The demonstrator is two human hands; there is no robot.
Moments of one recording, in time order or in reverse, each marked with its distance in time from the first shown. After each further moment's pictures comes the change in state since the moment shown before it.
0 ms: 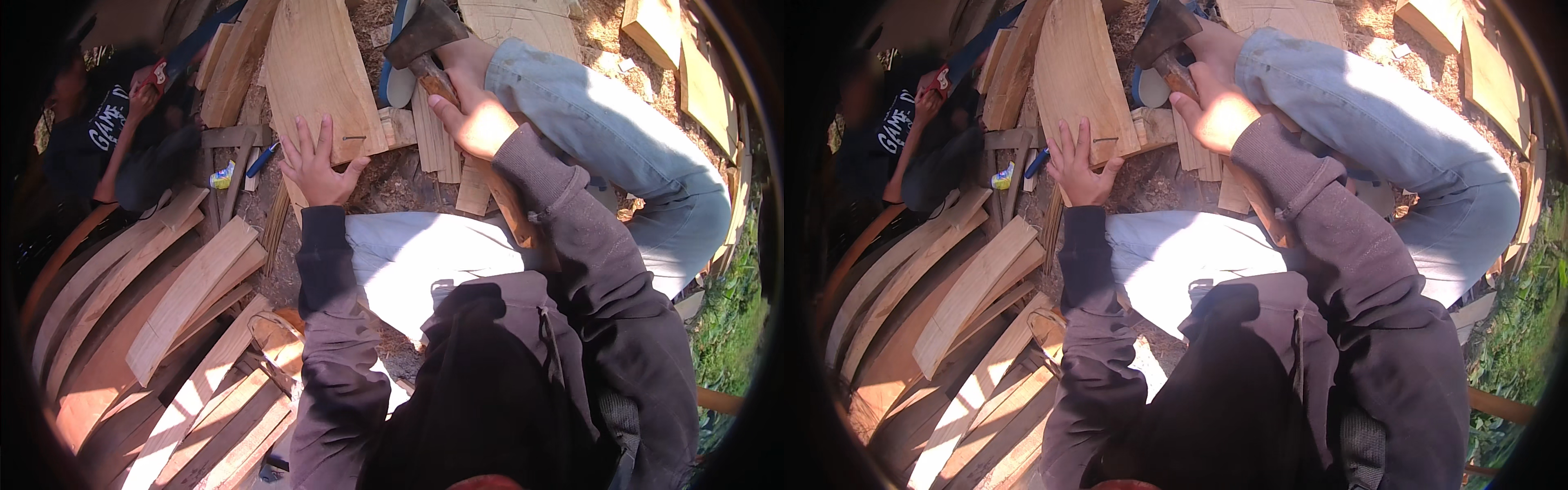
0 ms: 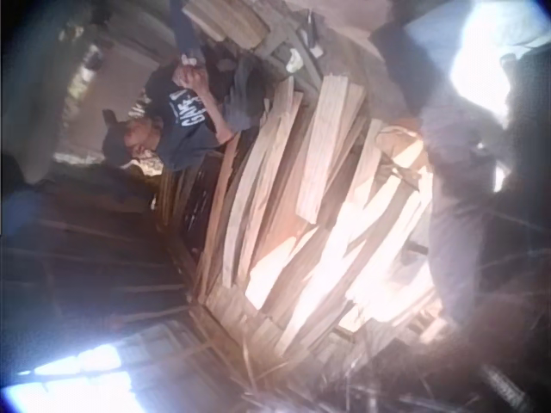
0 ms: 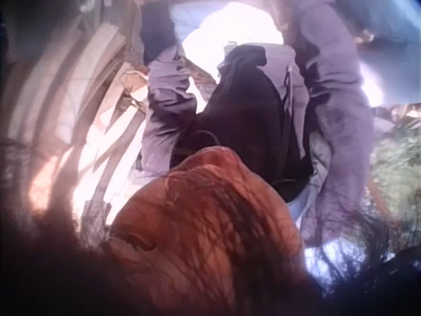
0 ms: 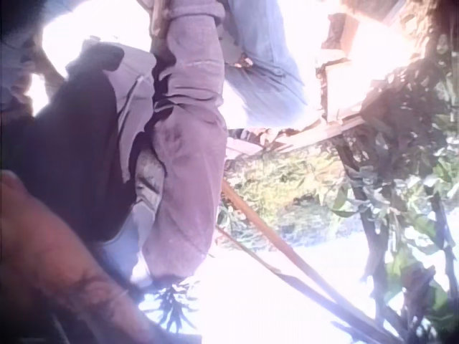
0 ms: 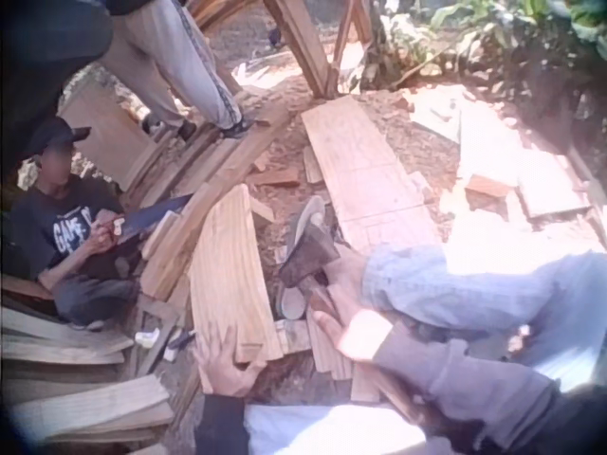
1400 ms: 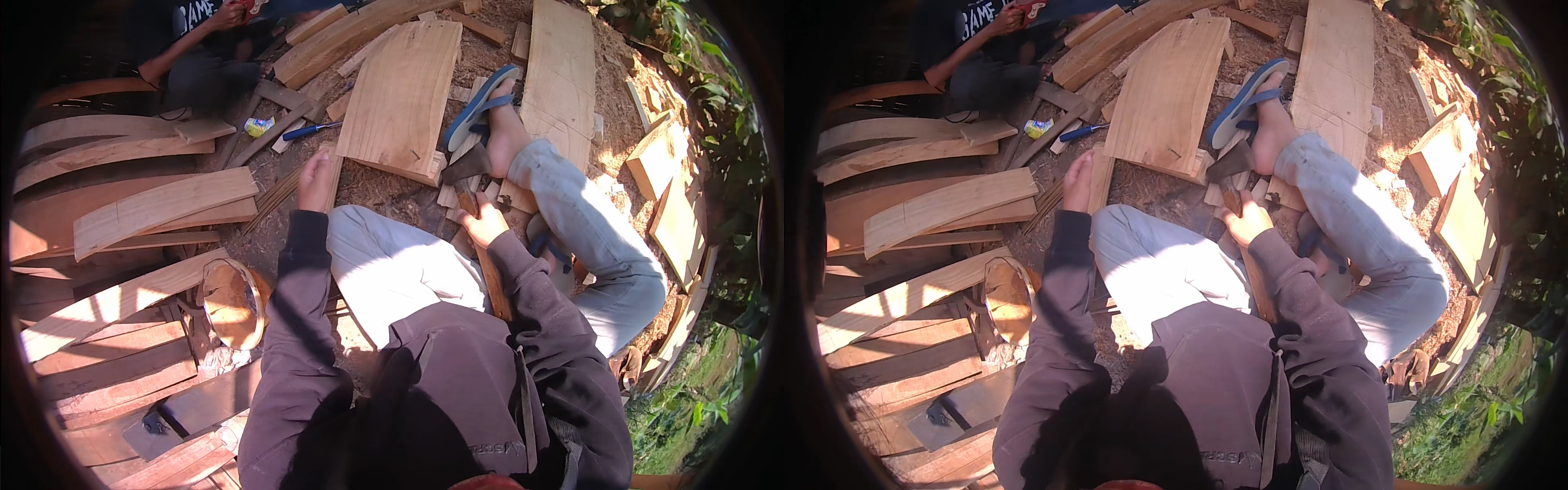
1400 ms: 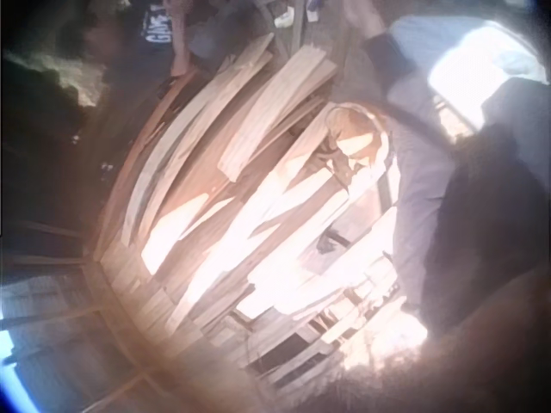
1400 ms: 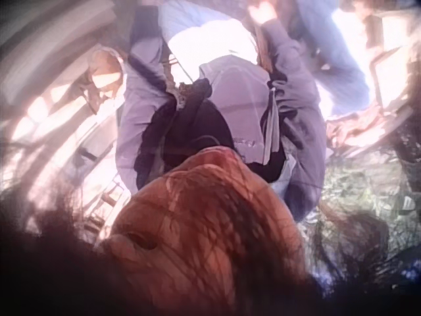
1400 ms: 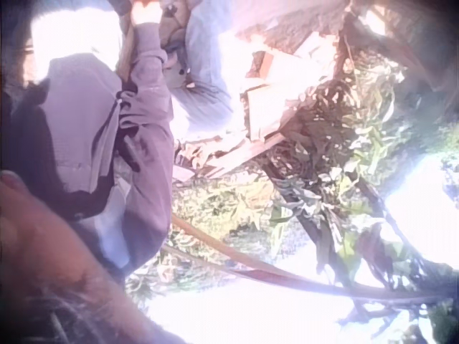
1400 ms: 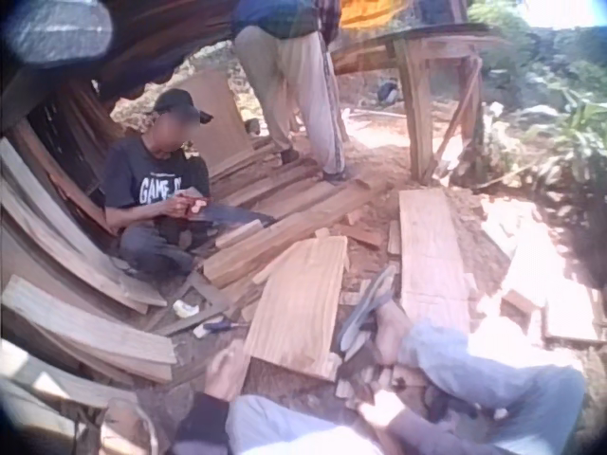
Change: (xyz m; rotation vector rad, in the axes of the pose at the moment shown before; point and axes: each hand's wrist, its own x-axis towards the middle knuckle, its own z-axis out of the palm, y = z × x) left_hand -0.071 -0.063 -0.033 -1.174 0.277 -0.722; right_hand -0.055 0.042 0.030 -0.216 -0.331 0.212
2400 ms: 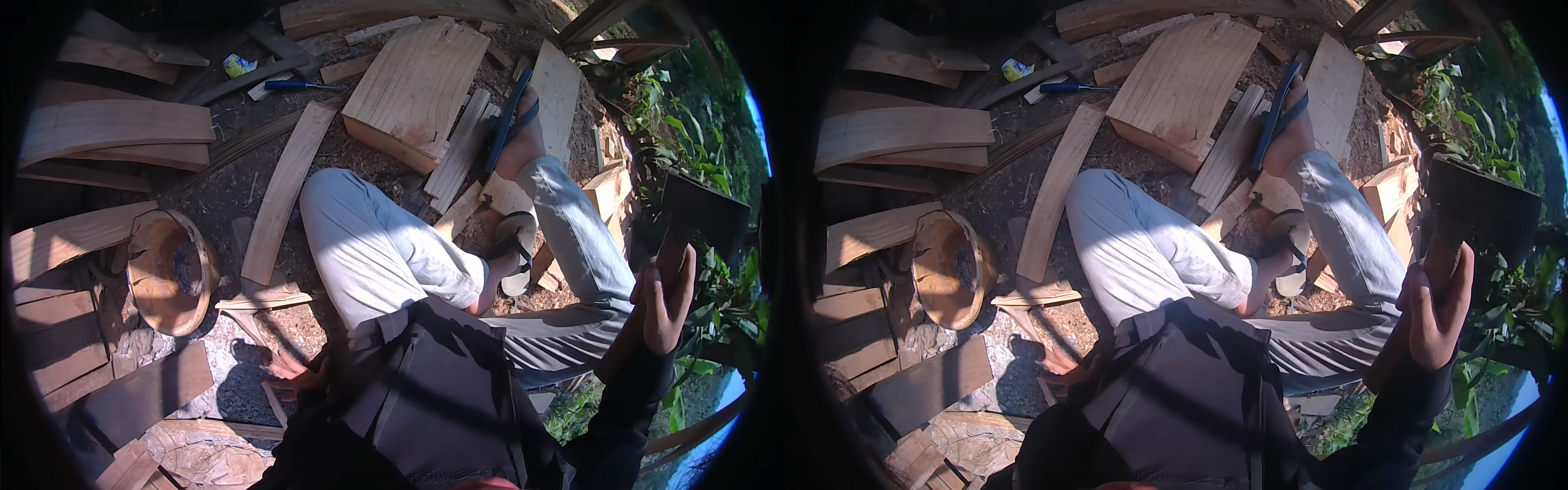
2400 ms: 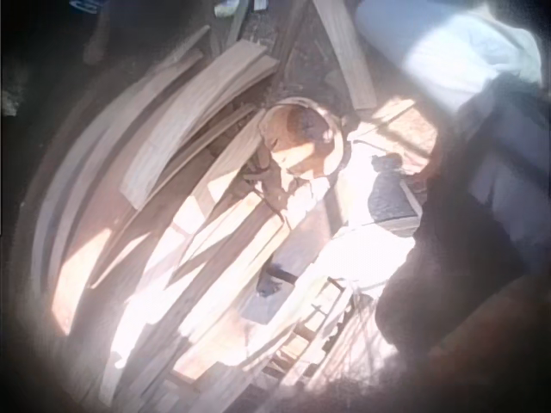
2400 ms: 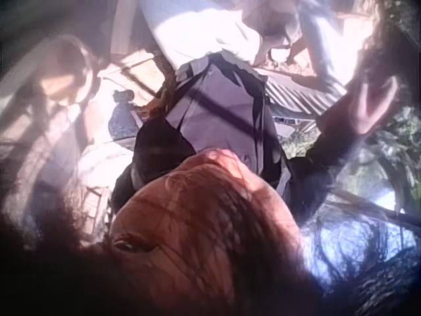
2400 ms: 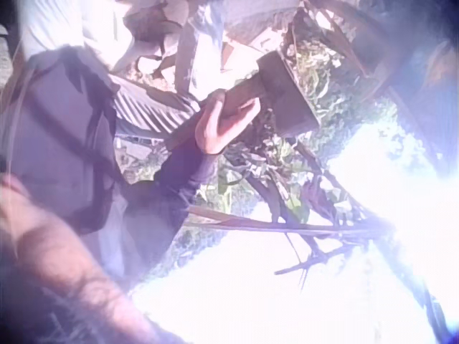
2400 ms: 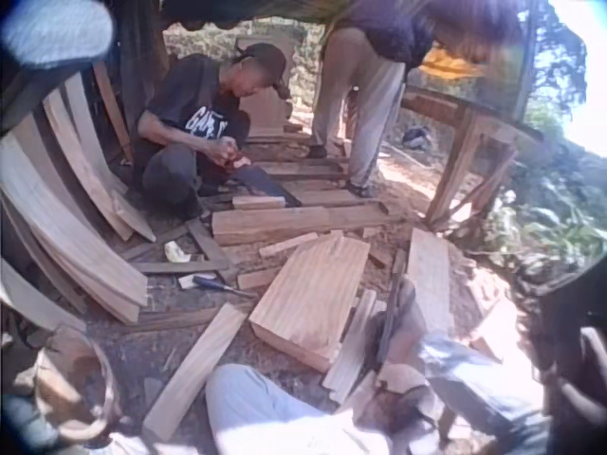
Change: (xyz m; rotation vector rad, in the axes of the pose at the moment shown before) left_hand -0.494 -0.180 -0.047 0.759 0.258 -1.305; right_hand -0.250 -0.188 -0.151 -0.031 0.442 -0.547
